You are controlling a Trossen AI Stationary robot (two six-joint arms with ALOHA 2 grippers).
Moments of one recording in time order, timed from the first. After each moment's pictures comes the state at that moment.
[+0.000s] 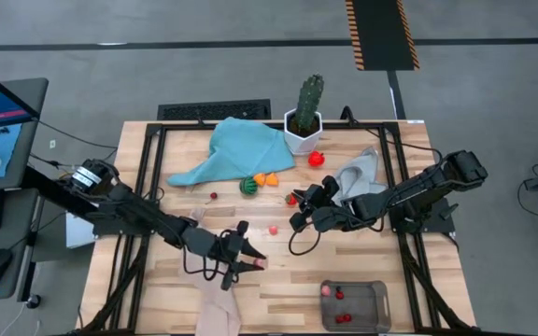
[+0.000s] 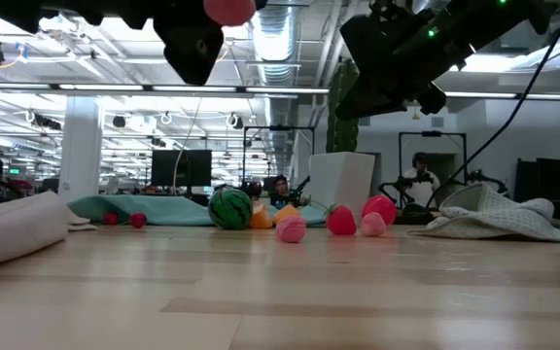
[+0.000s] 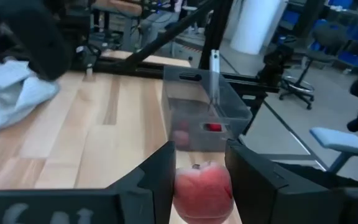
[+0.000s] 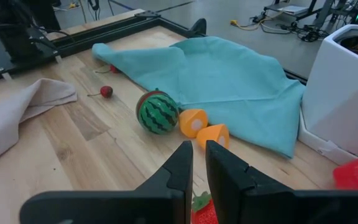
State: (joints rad) left arm -0.47 1.59 0.69 0.75 -0.19 -0.26; right arm 0.29 1.51 0.80 0.05 0.83 0.52
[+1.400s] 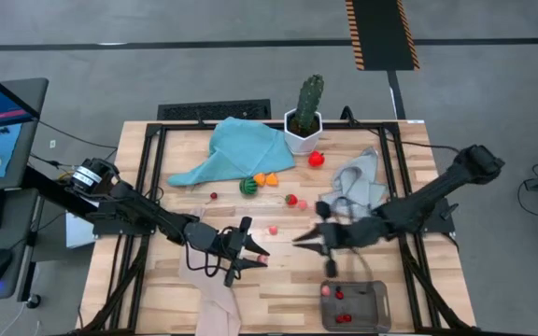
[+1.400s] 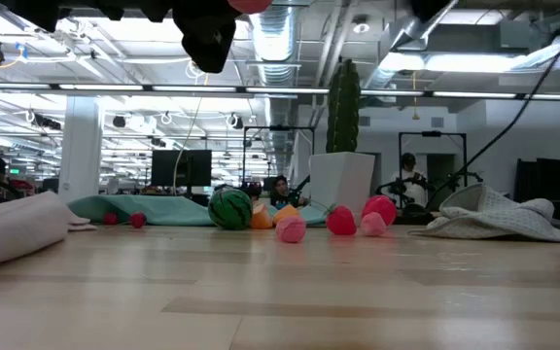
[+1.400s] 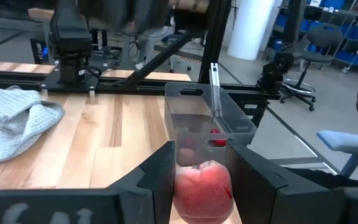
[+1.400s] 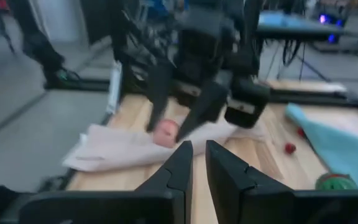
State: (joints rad) left arm -0.43 1.59 0.71 0.77 -0.16 -0.19; right arm 0.51 1.30 0.77 0.27 0.39 0.05
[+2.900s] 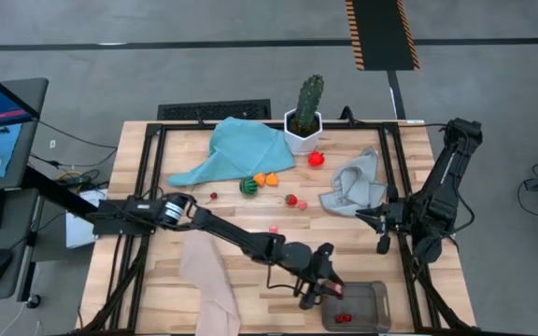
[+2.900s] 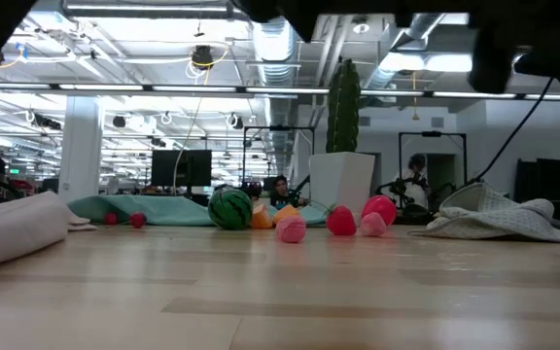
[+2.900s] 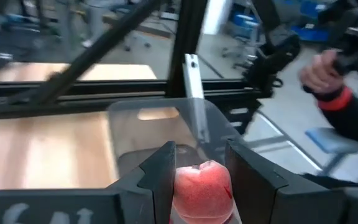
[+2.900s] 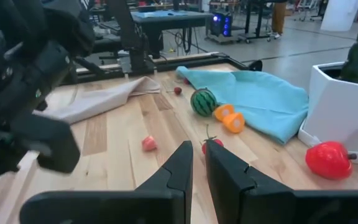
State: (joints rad) left arm -0.32 2.37 1.79 0.39 0.18 -0.17; right arm 1.12 0.68 0.38 -0.57 1.29 0.86
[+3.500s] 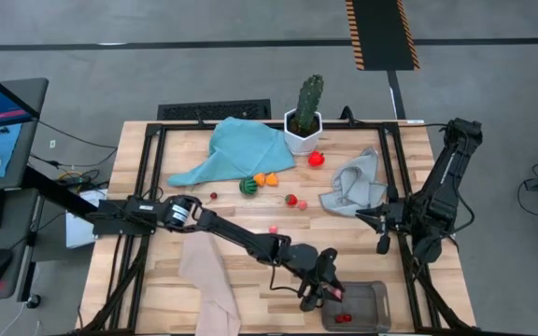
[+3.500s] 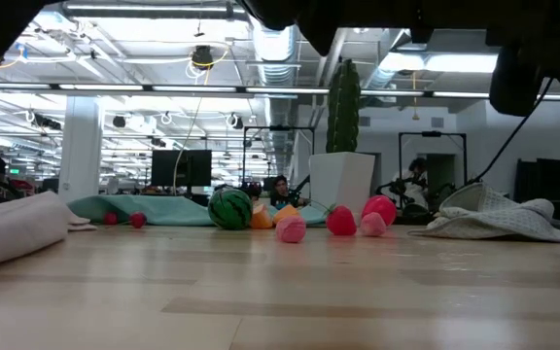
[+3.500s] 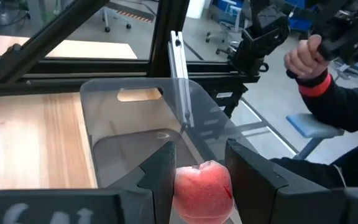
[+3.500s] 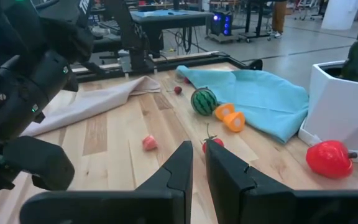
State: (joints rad) left arm -0.32 2.43 1.87 0.31 0.25 -0.20; right arm 1.12 0.68 0.38 -0.57 1.29 0.86
